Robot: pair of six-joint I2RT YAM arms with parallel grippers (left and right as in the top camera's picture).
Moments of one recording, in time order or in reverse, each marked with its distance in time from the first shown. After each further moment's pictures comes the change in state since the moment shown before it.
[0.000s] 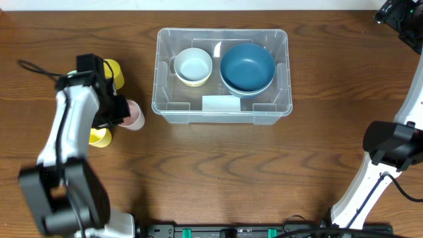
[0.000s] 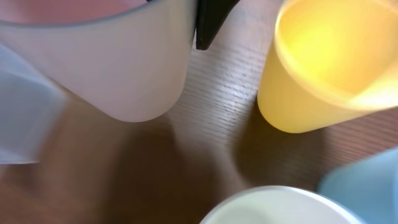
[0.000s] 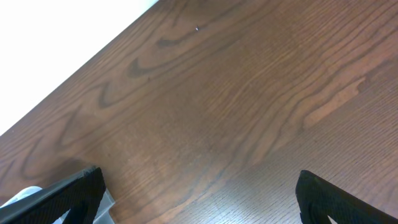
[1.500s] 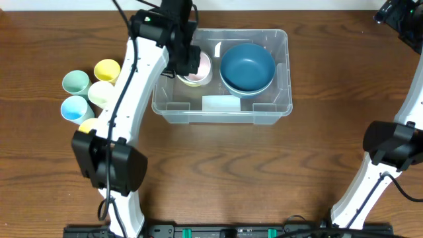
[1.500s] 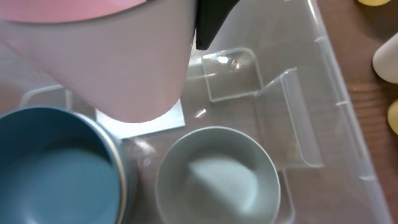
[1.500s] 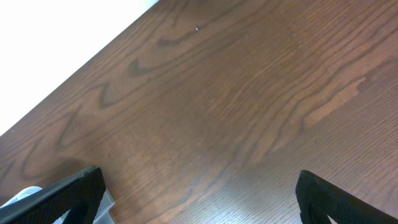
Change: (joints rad) left arm -0.492 0.365 0.793 -0.300 0.028 0.007; right arm 0.000 0.000 0.000 0.000 0.000 0.000
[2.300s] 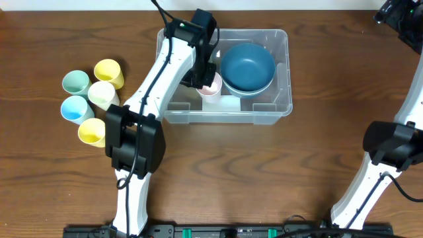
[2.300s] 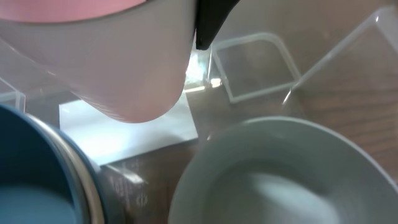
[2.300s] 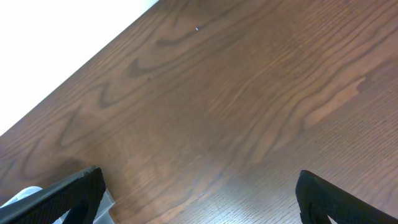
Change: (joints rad) left arm -0.073 0.187 0.000 0.005 -0.027 0.024; right arm 0.000 0.000 0.000 0.000 0.000 0.000
